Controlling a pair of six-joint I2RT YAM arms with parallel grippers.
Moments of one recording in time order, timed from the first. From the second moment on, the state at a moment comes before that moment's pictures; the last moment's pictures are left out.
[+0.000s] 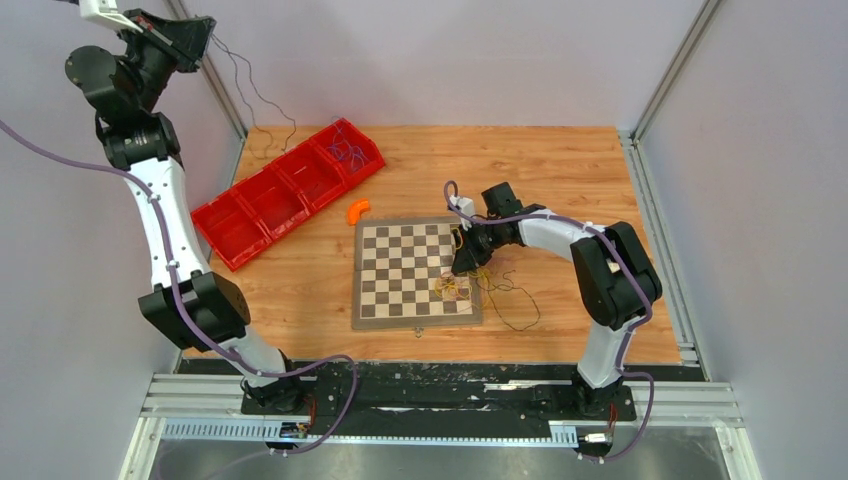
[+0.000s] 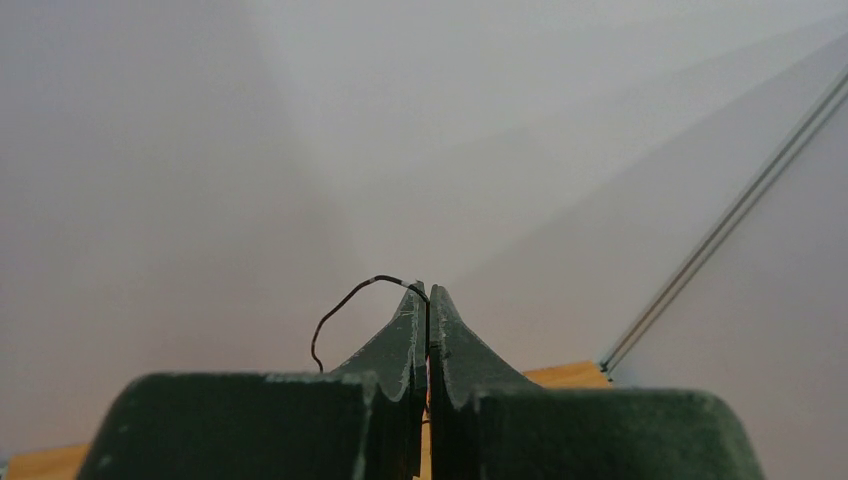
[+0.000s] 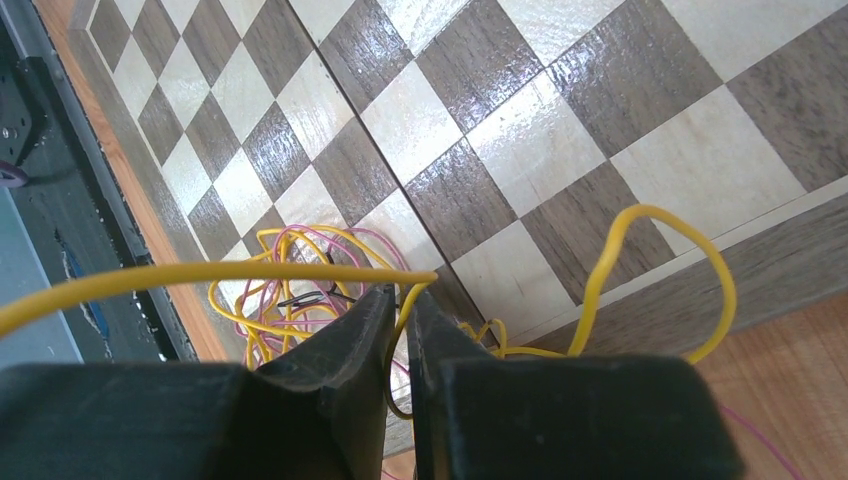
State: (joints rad) left arm 0.42 1.64 1.98 0.16 0.73 -0.70; right arm 0.45 1.85 1.12 -0.35 -0.71 -0.18
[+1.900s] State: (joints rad) left arm 0.34 1.98 2.35 0.32 0.62 -0.66; right arm 0.45 1.92 1.18 -0.37 -0.81 -0.15
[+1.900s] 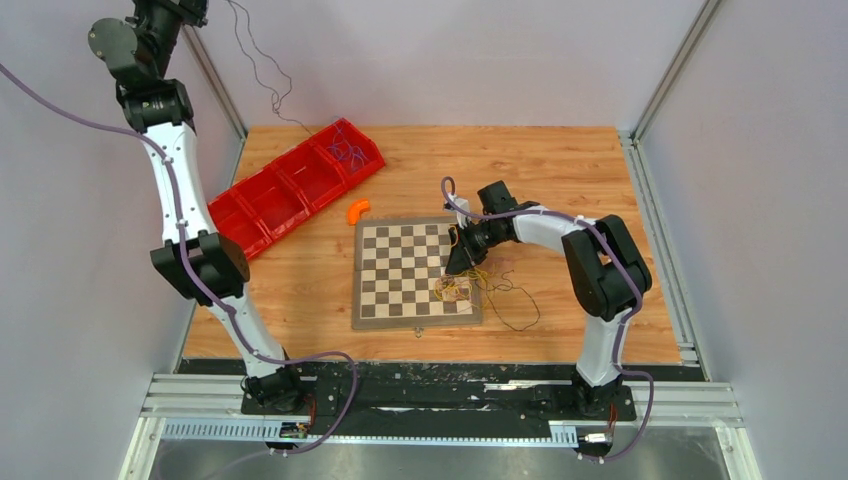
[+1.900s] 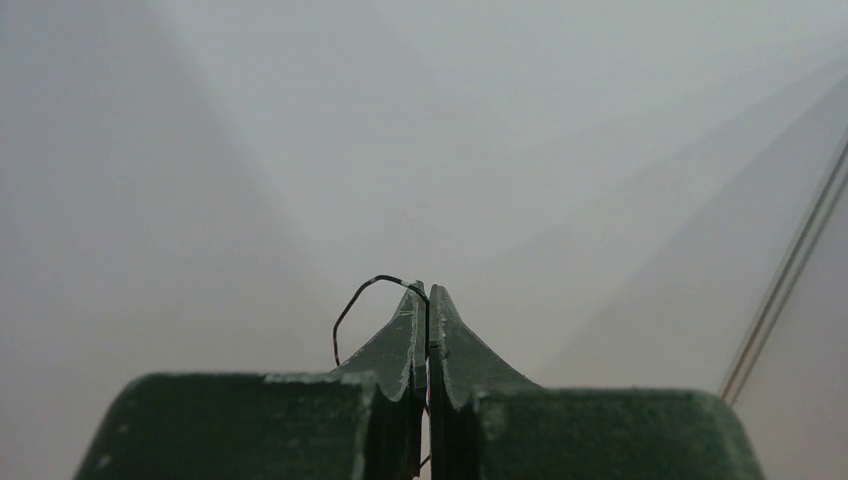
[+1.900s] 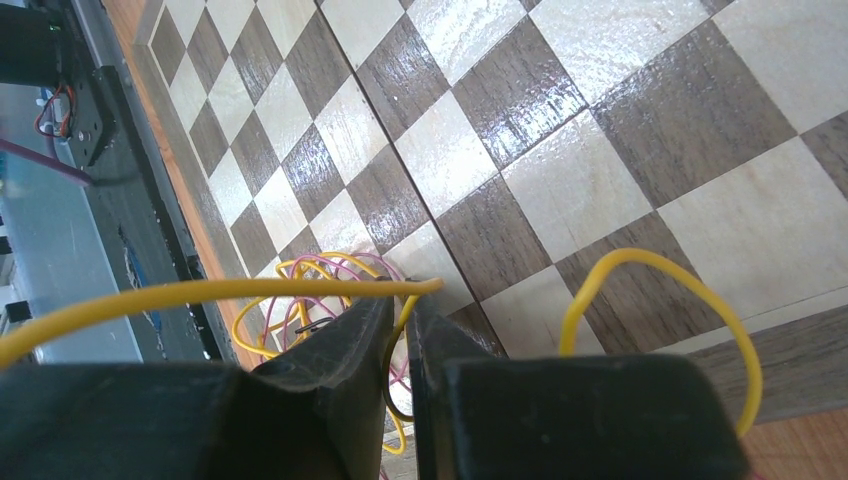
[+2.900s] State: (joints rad) left arm 0.31 1.84 1.69 0.56 0.57 -0.55; right arm 0.45 1.95 1.20 -0.37 -0.85 -0.13
